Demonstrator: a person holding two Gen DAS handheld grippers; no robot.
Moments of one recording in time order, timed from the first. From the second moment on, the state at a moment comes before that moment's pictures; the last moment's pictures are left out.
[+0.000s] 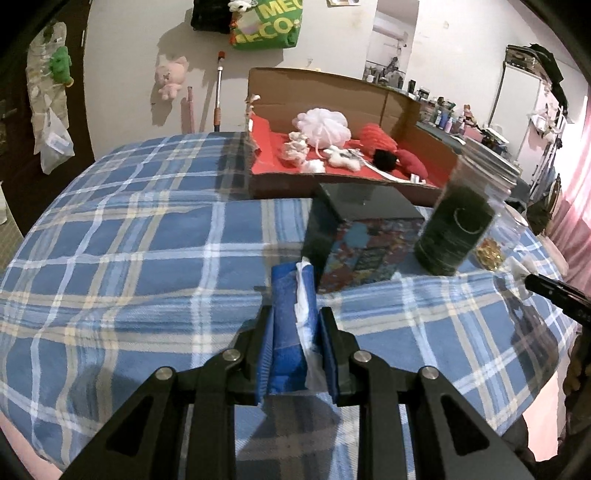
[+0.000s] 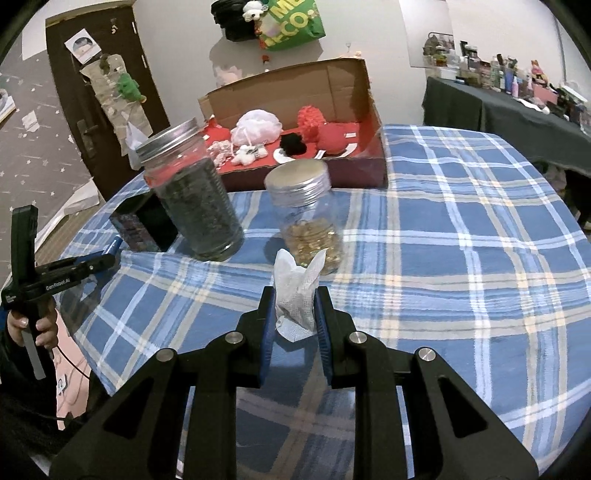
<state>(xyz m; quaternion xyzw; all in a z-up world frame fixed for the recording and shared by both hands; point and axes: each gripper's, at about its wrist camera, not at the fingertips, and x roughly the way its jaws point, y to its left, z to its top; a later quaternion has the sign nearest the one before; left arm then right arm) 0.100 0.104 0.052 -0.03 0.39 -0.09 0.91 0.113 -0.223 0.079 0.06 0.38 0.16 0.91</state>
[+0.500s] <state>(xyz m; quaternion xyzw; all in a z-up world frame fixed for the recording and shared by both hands) 0.140 0.119 0.056 -0.02 0.41 -0.10 0.91 0.143 -0.255 0.088 0.07 0.39 0.12 0.91</state>
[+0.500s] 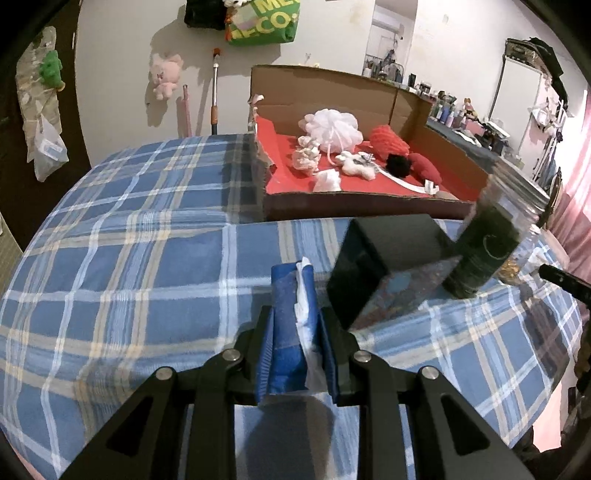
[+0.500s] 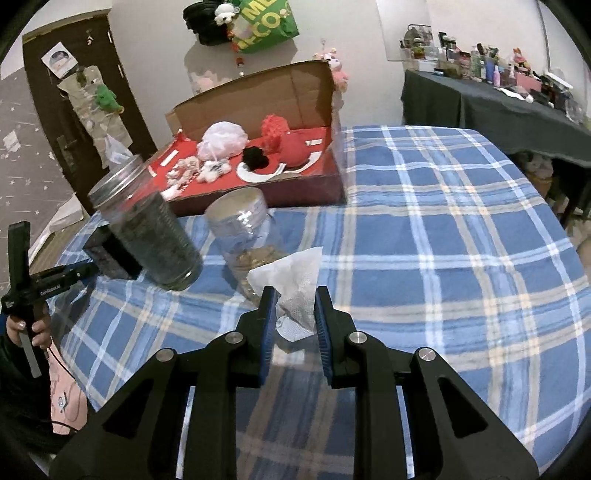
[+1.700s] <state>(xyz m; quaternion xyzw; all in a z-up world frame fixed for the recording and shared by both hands) 0.176 0.123 0.051 0.00 0.44 -0.15 0.89 0.171 -0.277 0.078 0.05 0.43 0.12 0.89</state>
